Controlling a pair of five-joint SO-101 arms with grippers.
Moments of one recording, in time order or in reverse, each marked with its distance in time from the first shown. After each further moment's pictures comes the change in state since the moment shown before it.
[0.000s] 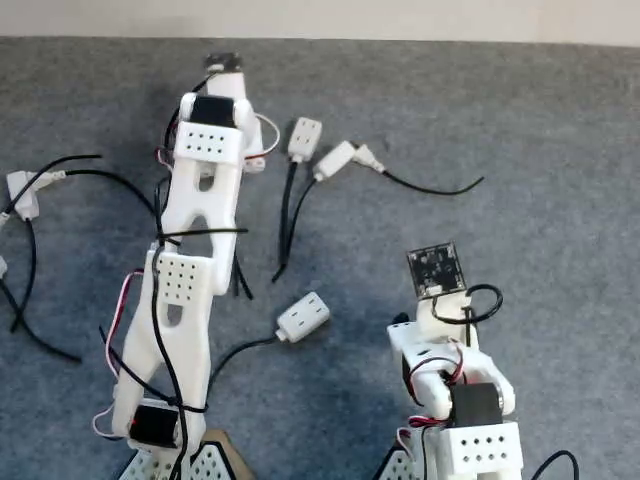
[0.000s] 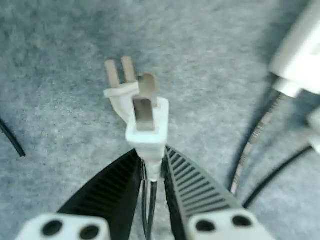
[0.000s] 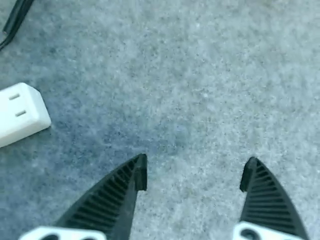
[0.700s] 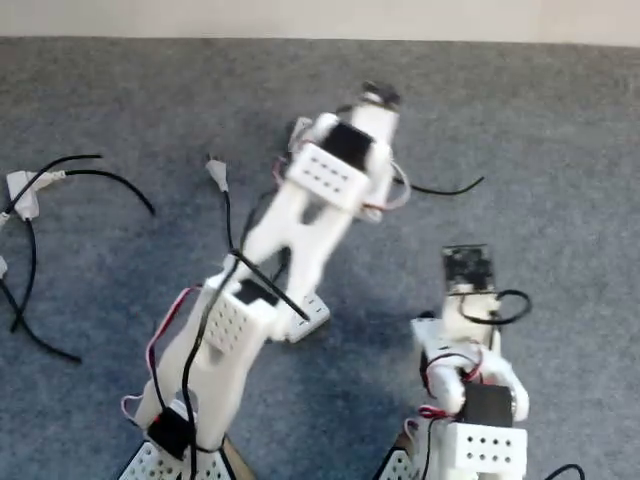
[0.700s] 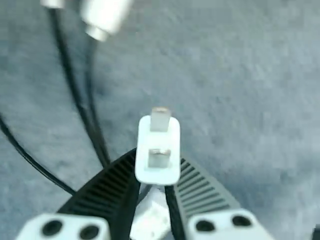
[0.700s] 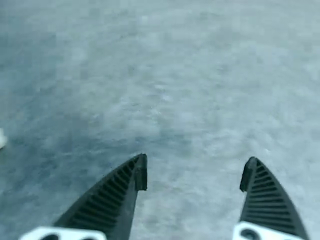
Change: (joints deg) left arm 27.2 -19.1 21.3 2.1 0.0; right arm 11.8 -0.3 -0.5 0.0 -0.3
